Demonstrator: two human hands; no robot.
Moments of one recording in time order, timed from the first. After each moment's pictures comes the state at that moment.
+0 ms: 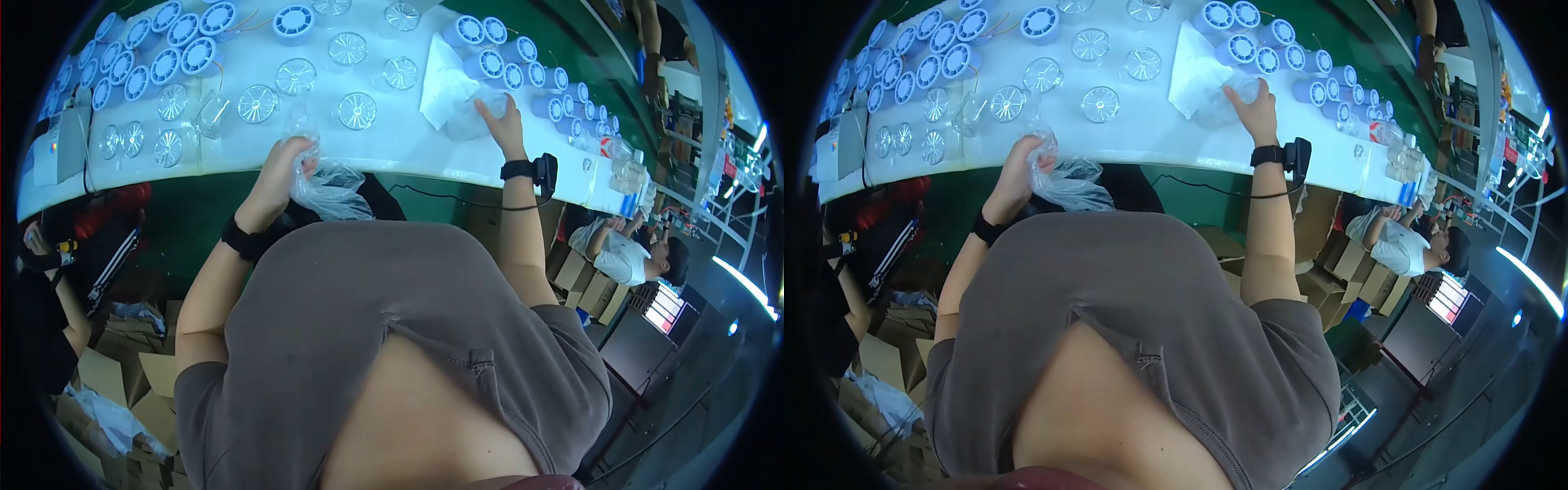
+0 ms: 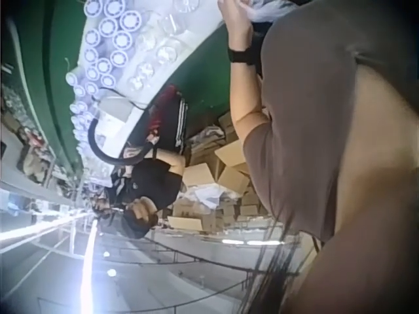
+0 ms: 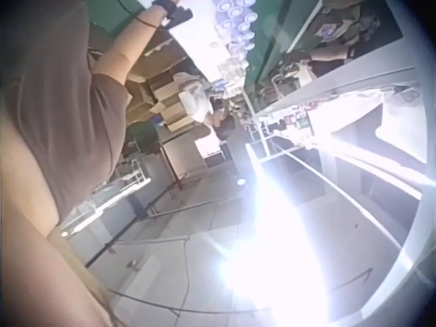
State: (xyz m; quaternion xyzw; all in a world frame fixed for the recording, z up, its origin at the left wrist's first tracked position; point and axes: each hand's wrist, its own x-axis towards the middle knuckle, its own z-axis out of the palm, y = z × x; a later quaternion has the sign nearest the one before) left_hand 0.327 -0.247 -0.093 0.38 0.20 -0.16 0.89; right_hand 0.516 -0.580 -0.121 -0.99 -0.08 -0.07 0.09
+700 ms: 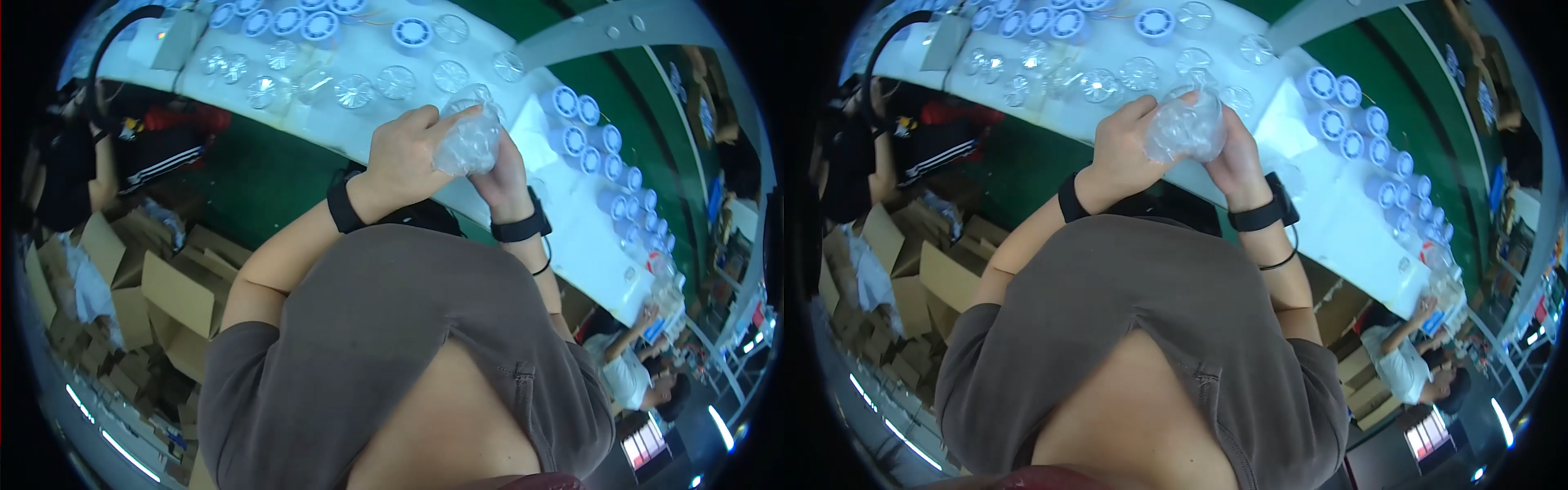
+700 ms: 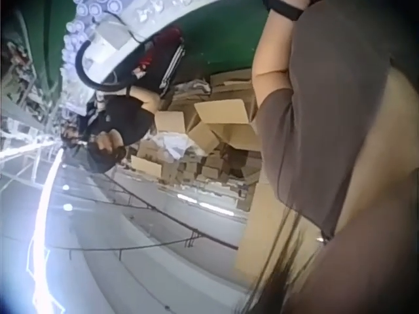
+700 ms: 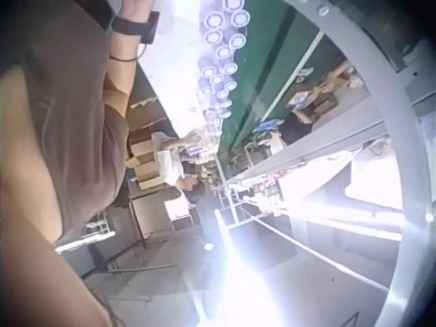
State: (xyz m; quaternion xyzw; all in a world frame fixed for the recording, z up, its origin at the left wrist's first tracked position) left_hand 0.367 -0.303 -0.014 0.92 0.10 0.14 0.37; right_hand 0.461 -0.422 -0.064 -0.33 0.11 0.51 0.78
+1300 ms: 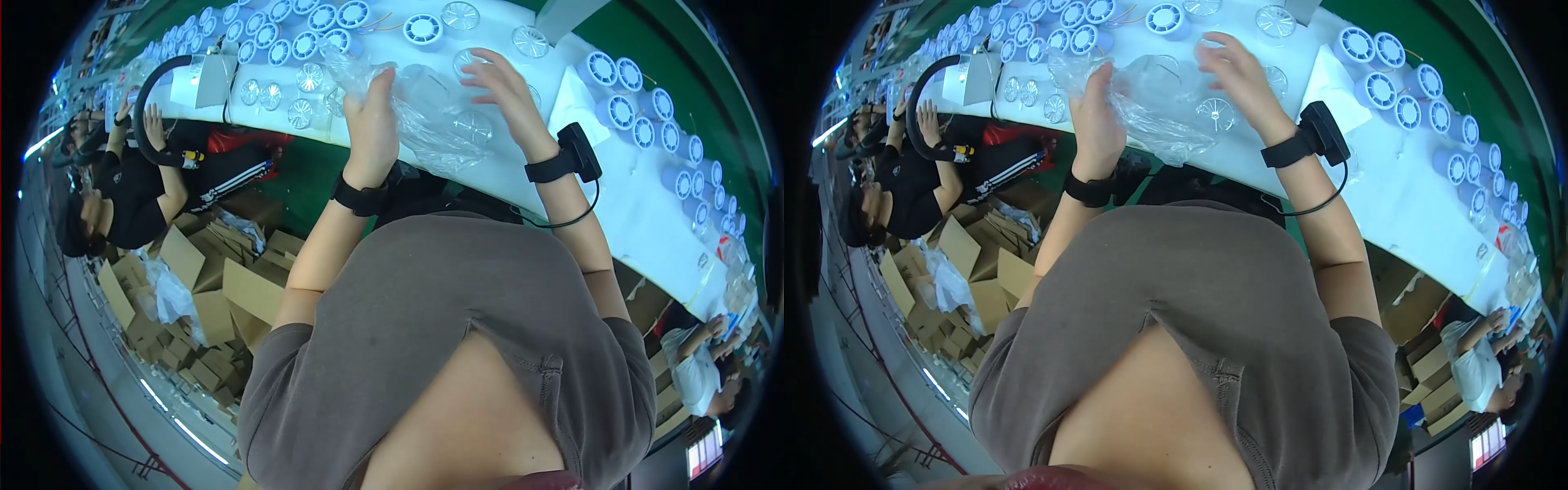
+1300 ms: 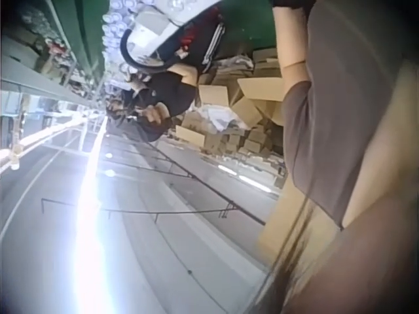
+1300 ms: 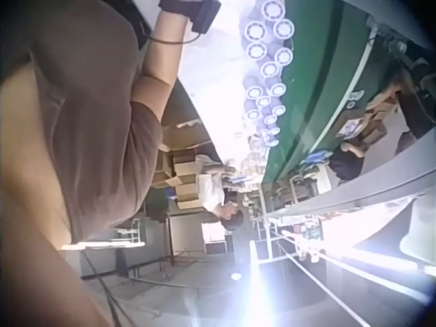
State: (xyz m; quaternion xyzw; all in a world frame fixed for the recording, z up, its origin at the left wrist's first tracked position) left_hand 0.388 -0.264 -0.031 0.52 0.32 0.26 0.75; right_hand 0.500 -0.386 -0.088 -0.62 -0.18 0.38 0.66
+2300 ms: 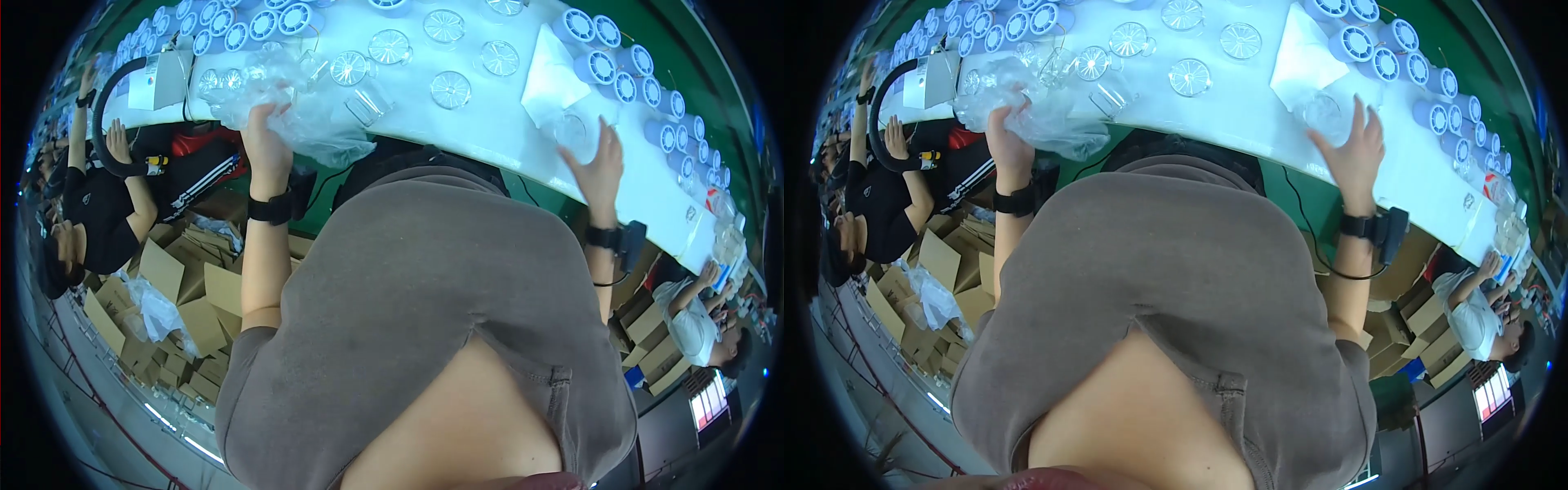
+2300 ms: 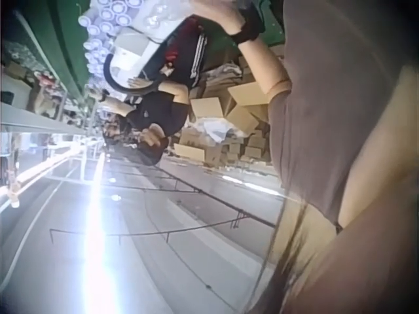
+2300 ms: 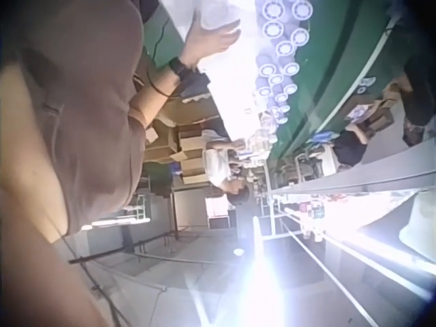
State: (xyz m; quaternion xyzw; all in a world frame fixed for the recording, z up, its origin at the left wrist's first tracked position) left_hand 0.306 -0.196 -0.050 0.62 0.33 0.25 0.67; right_hand 0.461 -0.570 -0.087 -0.96 -0.26 -0.05 0.09
